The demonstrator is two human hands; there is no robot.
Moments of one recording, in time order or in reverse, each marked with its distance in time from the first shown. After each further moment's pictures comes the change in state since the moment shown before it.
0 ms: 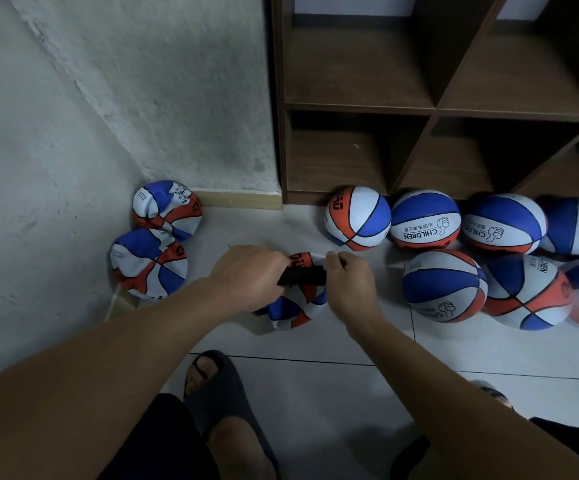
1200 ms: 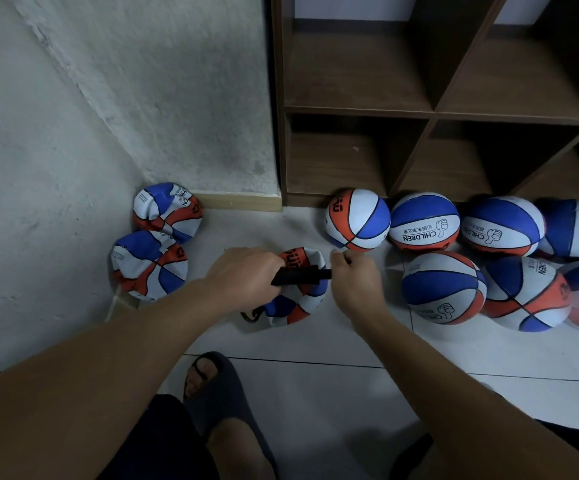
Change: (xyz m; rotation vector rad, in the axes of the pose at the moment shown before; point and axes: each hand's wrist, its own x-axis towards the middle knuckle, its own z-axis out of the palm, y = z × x) left_hand 0.000 -0.010 0.005 -0.032 -0.002 -0.006; right_hand 0.002 -0.007 -0.012 0.008 -0.013 0.041
